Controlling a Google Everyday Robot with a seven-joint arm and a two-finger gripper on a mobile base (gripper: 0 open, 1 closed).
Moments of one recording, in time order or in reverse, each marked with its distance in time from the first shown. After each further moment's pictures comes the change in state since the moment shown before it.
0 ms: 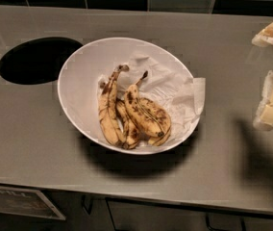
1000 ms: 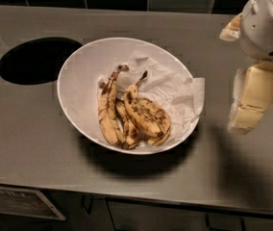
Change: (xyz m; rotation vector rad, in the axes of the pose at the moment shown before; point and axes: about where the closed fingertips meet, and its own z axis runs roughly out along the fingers) arm -0.061 0.030 -0.014 -0.018 0.004 -0.125
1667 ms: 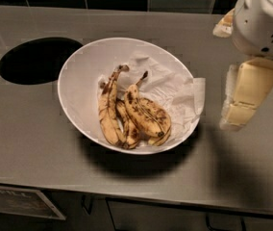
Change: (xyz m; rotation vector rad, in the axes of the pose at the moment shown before) arm -0.015 0.000 -0.005 0.015 -0.019 -0.016
